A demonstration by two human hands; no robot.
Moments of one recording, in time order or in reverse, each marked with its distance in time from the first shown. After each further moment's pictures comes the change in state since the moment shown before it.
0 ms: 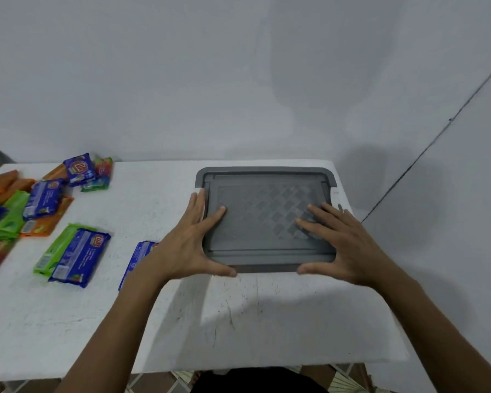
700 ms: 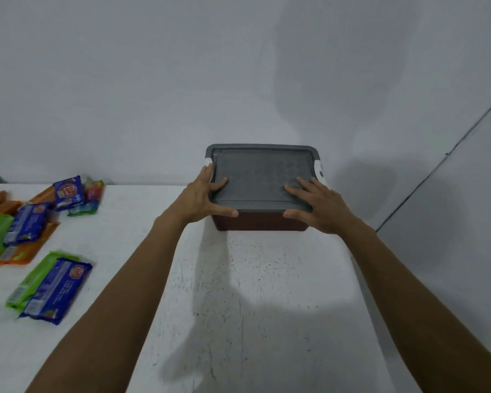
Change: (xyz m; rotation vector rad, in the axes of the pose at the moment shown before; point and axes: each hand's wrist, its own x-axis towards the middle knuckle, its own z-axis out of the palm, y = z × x) left_hand 0.160 -0.013 -0.043 -0.100 0.133 -0.120; right_hand 0.148 0.078 -0.029 -0.076 -0.013 0.113
